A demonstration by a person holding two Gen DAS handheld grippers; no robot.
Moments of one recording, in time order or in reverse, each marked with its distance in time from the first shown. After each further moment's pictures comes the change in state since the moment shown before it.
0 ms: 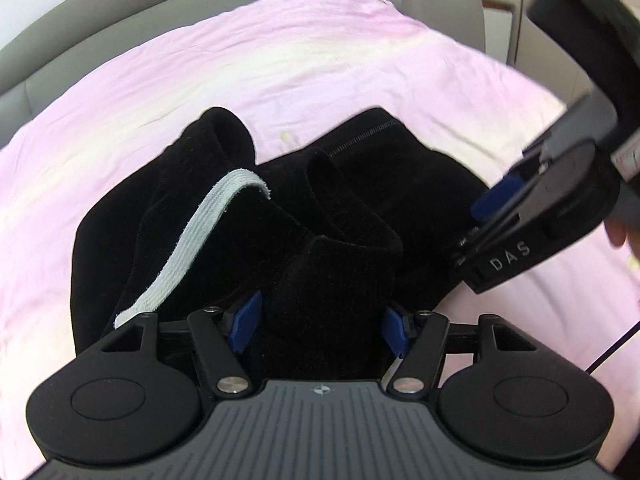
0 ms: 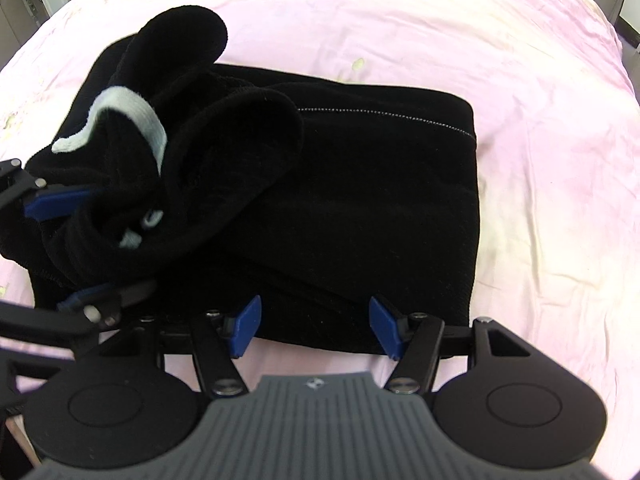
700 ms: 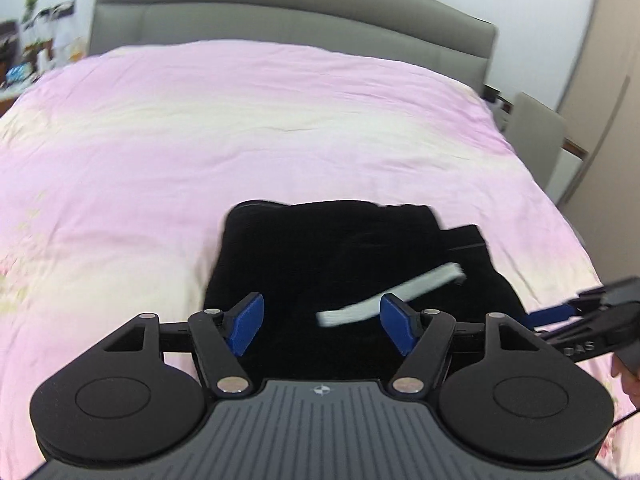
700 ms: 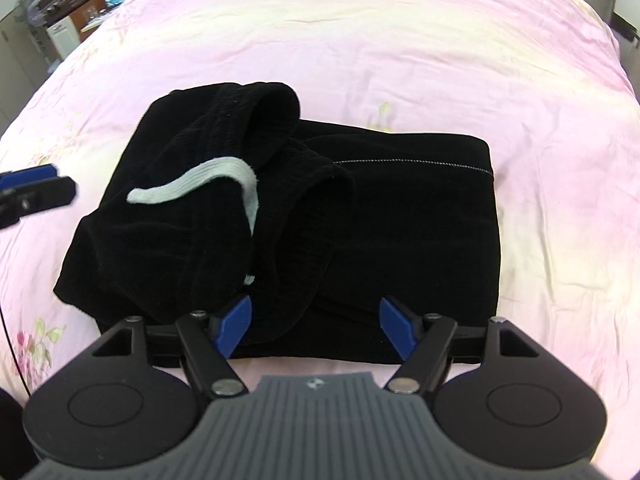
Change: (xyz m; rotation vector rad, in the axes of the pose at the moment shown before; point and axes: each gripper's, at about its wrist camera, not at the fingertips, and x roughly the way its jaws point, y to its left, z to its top) left arm -0.066 0.136 -0.017 -0.467 -0.117 0.008; right arm -0.052 0.017 0.010 0.077 -0.055 0.057
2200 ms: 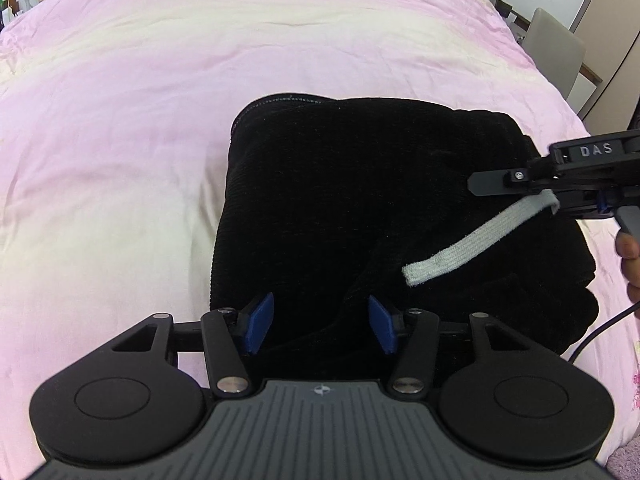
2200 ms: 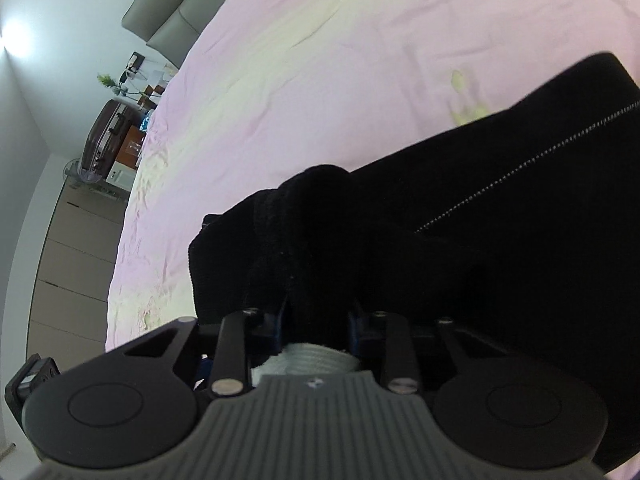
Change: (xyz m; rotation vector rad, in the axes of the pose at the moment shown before) left arm 0.062 0.041 -0.007 0.089 0.270 -0.018; right arm 0.099 -0.012 0.069 0.447 -0.061 0.486
